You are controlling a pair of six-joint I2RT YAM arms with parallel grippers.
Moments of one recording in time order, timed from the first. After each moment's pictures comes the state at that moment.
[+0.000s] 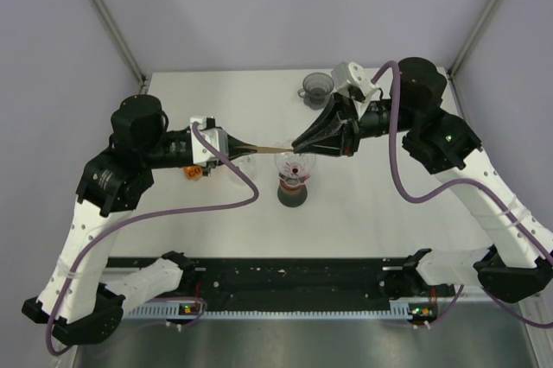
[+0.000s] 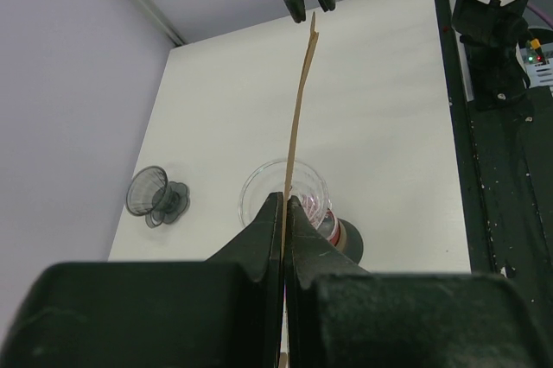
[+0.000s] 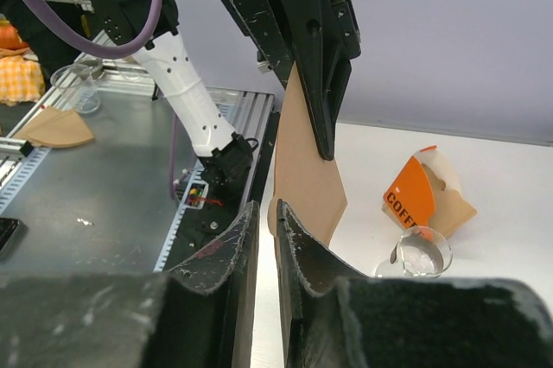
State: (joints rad) left arm -0.49 1.00 1.54 -0.82 0.88 0.65; right arm 0.70 1.24 1.63 -0.44 -1.03 -0.09
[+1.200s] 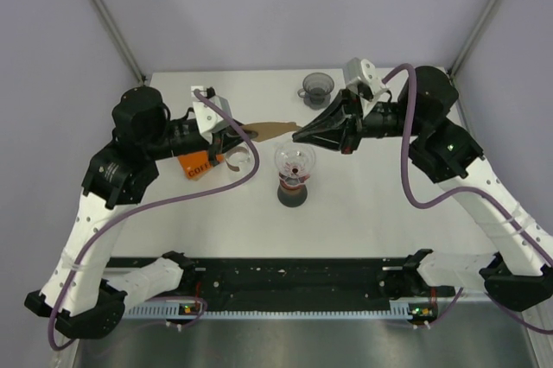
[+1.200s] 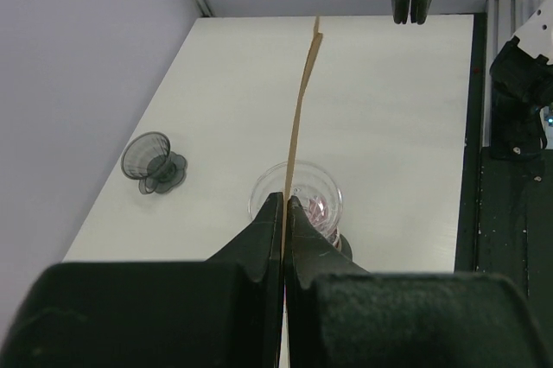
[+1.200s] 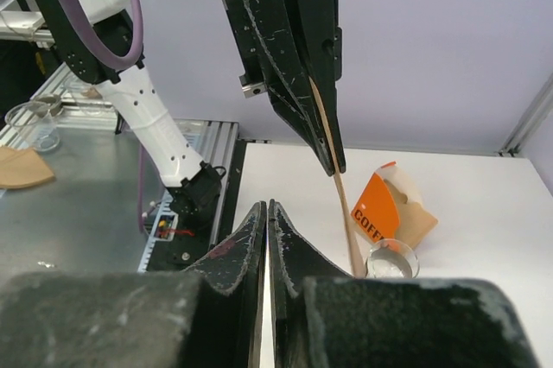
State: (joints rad) left arm -0.49 1.04 1.55 -0.70 0.74 0.39; right arm 0.71 1.18 1.53 -0.26 -0.92 0.01
